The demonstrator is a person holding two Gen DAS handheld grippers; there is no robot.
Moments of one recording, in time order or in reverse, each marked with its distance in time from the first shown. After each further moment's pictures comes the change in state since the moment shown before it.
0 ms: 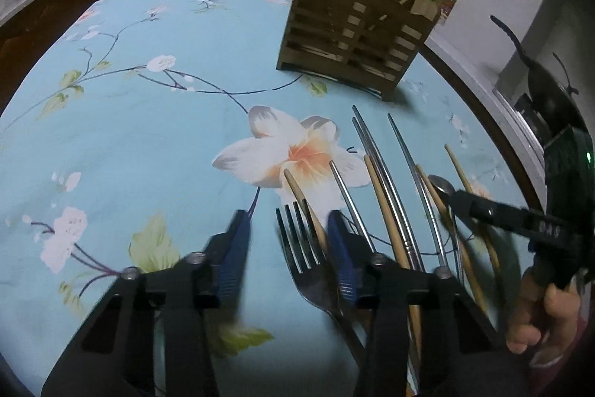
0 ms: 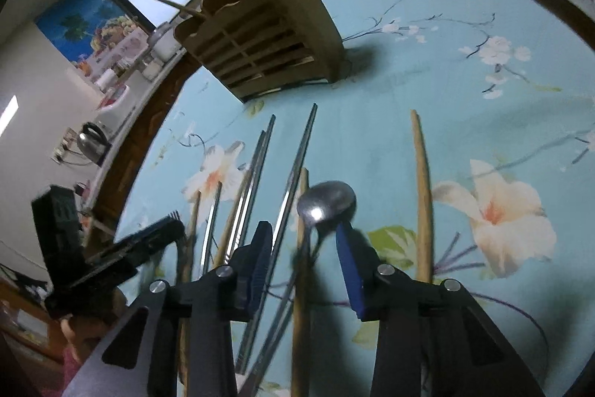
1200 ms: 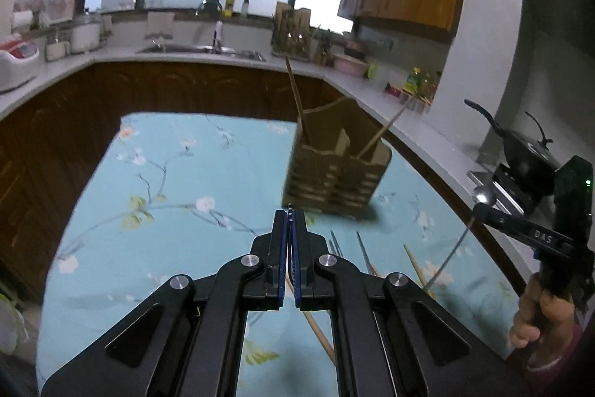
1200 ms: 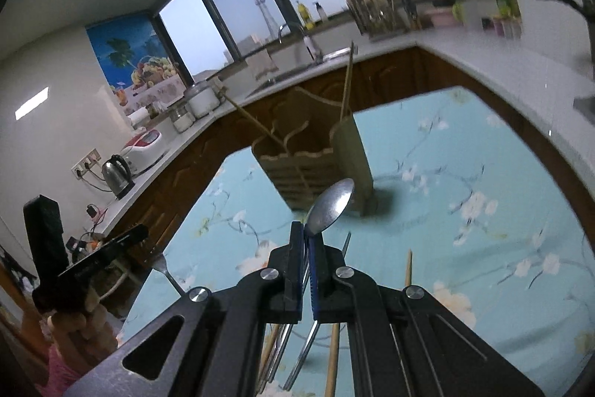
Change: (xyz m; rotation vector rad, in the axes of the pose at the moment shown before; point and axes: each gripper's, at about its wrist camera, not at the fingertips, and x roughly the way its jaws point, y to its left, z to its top) left arm -0.141 -0.009 0.044 0.021 -0.384 0.044; right arm -0.111 0.065 0.034 -0.189 -0.336 -0.003
